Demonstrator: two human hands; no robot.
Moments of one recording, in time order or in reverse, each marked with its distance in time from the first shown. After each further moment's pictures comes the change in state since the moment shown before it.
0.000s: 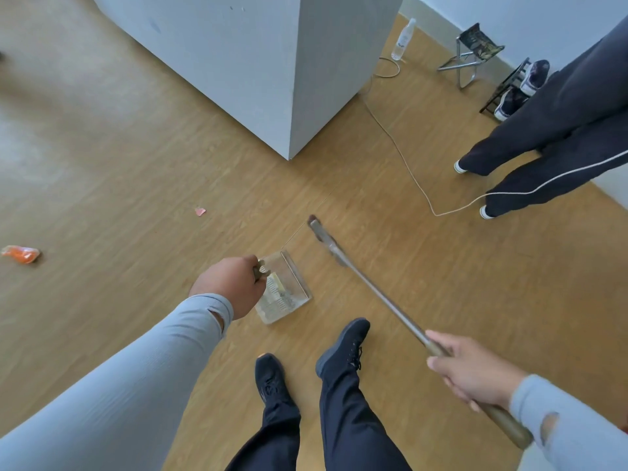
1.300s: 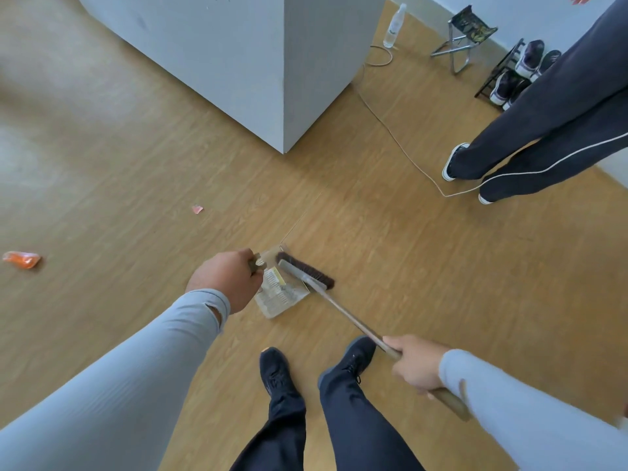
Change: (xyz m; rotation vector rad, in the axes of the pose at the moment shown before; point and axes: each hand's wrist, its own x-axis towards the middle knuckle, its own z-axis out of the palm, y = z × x) left_hand -0.001 -0.001 0.011 -0.003 0.023 -0.013; right_hand 0.025 -0.019 0.052 -0.427 -0.215 0.030
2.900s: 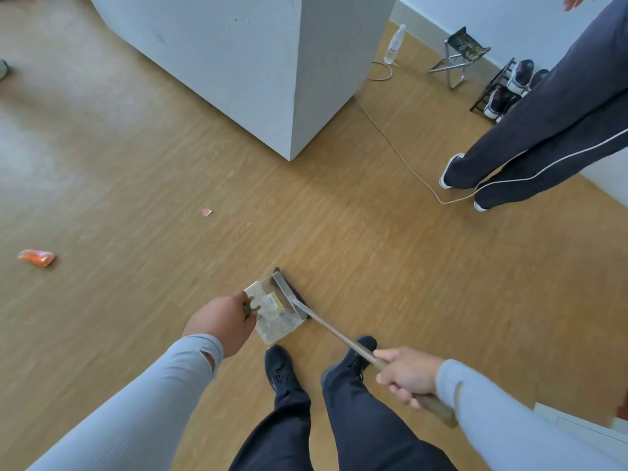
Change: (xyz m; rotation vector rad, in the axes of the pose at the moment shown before) left_hand -0.073 -0.052 0.034 -0.021 -0.097 -0.020; right_hand -0.027 -0.004 0.050 0.436 -0.137 0.000
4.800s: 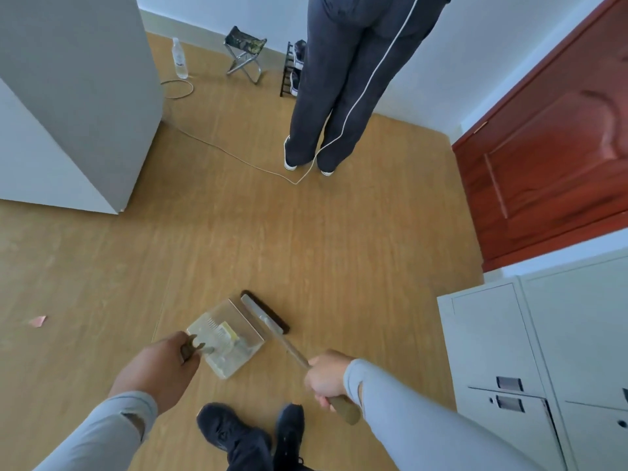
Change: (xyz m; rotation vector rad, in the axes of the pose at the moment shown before) left_hand -0.004 0.143 0.026 0.157 -0.021 0.365; right_hand 0.011 0.106 0.002 0.330 0.184 0.015
